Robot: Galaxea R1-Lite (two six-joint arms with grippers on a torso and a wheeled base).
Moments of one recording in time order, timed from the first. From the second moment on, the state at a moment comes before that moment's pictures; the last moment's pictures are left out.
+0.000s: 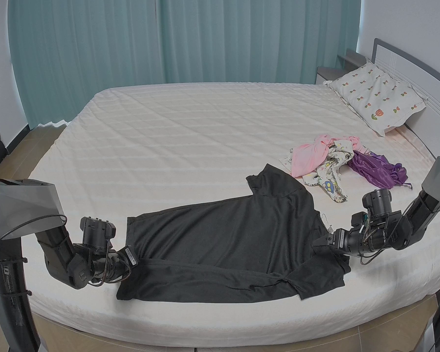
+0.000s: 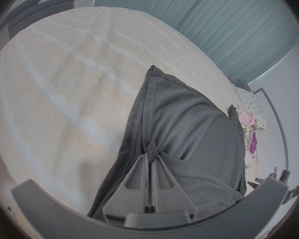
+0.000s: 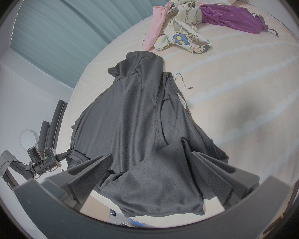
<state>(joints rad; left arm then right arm) -0.16 2.24 -0.57 -0.86 -0.06 -0.70 0.11 2.14 -0.76 -0.50 0.32 0.38</state>
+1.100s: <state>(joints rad) -0.11 2.23 -0.53 -0.87 -0.04 -0.72 0.04 2.32 -0.76 -0.72 0.49 0.18</state>
